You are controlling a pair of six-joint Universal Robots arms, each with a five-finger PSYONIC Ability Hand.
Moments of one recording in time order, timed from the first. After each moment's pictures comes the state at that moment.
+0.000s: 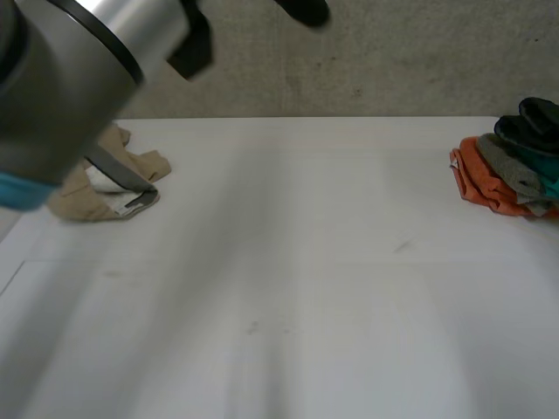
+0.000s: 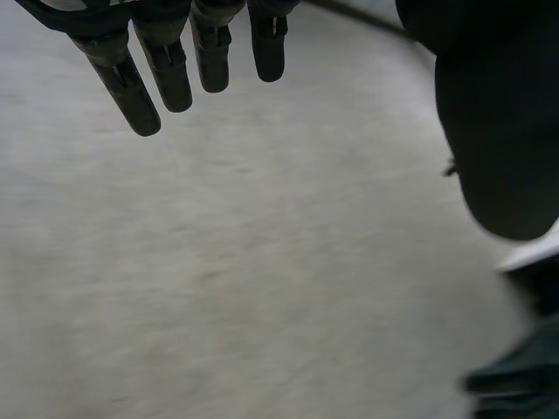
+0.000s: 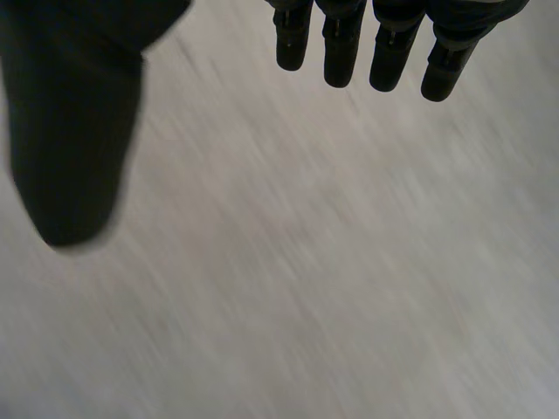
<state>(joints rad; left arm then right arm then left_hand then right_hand) 4.12 -1.84 -0.87 3.17 -1.28 3.10 1.28 -1.48 1.35 -0.40 1.21 2.71 0.18 0.20 0.21 0.20 0.05 0.23 0.22 0.21 0.21 0.05</state>
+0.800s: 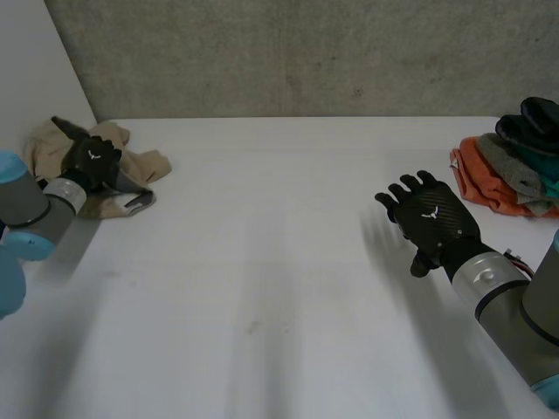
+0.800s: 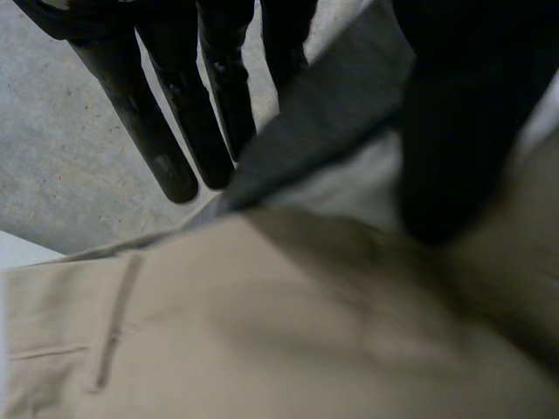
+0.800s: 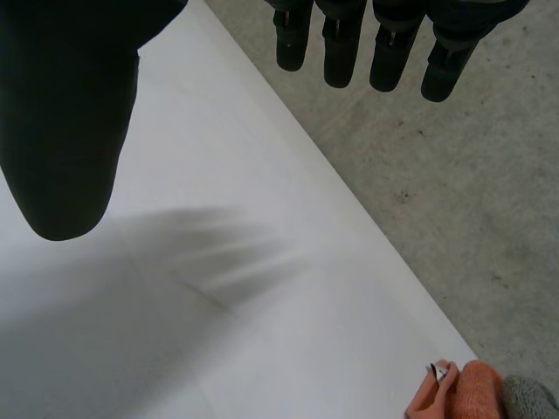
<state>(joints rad) 4.77 -2.88 -0.43 3.29 -1.15 3.95 1.84 -1.30 1.89 -0.42 1.28 2.54 0.95 0.88 0.88 0.87 0.64 0.23 0.22 0.21 0.21 0.05</state>
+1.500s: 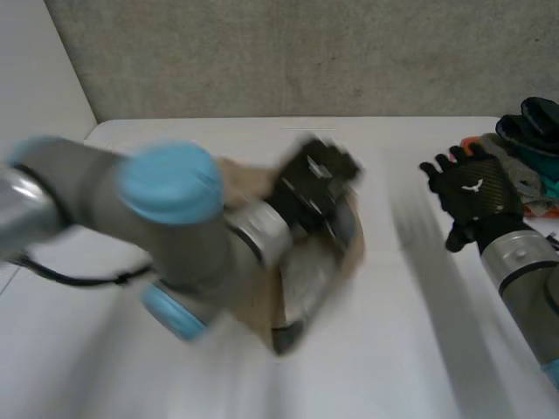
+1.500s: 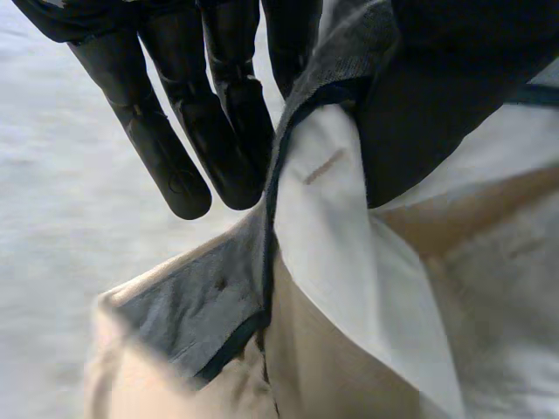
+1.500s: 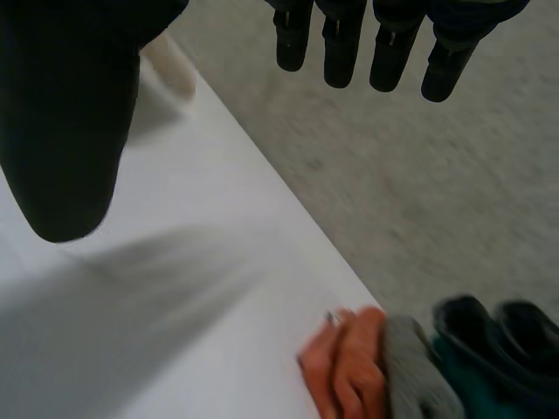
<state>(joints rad) 3.94 -2.21 -1.16 3.33 -1.34 3.57 1.79 -1.38 1.87 -0.41 1.43 2.55 1.14 1.20 1.19 1.20 0.95 0.23 0.22 0.21 0.21 0.05</state>
